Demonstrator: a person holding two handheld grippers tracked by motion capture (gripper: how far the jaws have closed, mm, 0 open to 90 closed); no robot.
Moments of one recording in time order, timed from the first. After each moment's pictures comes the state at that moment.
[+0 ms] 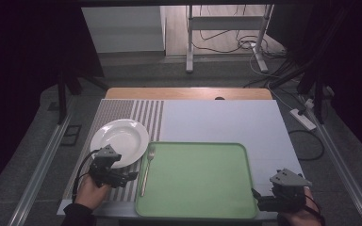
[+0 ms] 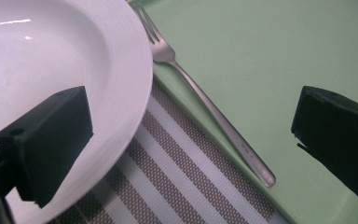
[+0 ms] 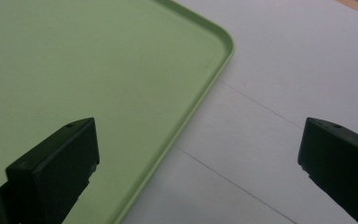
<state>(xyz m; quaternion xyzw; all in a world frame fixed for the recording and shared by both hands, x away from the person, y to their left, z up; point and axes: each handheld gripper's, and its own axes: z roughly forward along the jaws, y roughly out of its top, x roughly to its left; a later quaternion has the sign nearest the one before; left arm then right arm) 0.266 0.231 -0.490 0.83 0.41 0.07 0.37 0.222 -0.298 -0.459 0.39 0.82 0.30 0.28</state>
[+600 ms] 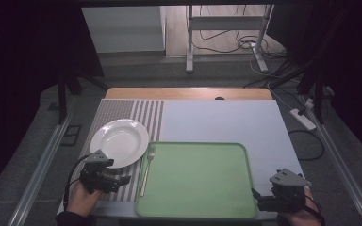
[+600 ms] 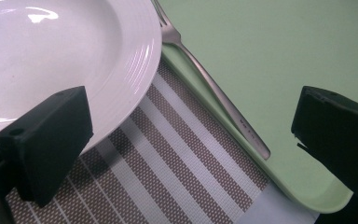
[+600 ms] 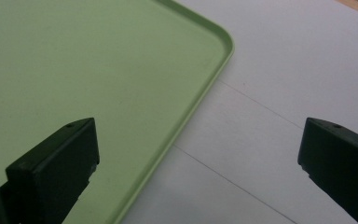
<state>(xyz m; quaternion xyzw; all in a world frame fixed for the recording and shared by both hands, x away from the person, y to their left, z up) 0.249 0.248 -0.492 0.81 0.43 0.07 0.38 0.222 -0.297 -0.459 0.39 0.82 0.30 0.28</state>
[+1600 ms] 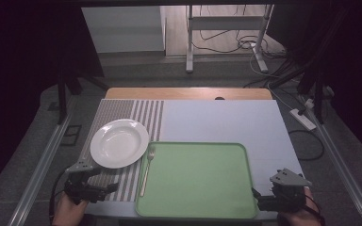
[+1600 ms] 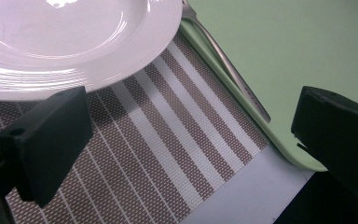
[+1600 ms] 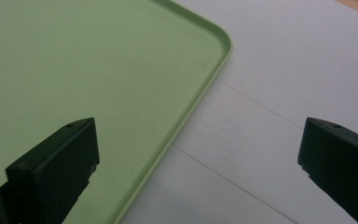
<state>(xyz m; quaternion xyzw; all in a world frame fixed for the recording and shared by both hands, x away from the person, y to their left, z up) 0.218 0.279 -0.498 0.79 0.47 0.07 0.40 0.222 -0.297 -0.459 0.40 0.82 0.30 0.28</state>
